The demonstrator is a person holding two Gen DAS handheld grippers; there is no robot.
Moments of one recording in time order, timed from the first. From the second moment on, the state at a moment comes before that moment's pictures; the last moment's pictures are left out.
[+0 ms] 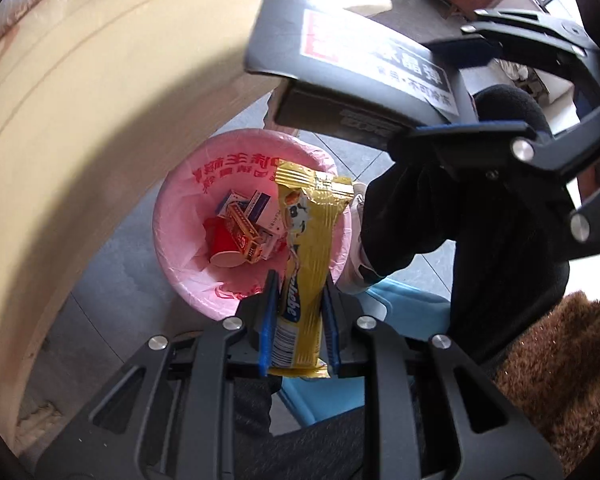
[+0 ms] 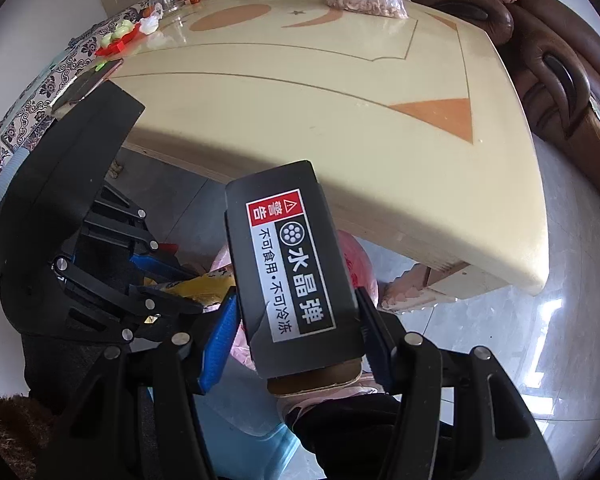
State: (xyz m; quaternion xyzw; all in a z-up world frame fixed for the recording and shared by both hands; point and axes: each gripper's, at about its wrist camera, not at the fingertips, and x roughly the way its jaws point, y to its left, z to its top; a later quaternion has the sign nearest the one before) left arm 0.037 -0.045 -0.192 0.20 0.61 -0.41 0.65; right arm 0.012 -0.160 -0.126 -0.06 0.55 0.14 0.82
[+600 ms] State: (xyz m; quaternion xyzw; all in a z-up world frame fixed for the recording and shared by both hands) left arm 0.061 -0.043 -0.307 0.08 0.69 -0.31 0.64; right arm 0.031 -0.187 -0.255 0.04 0.59 0.07 0.80
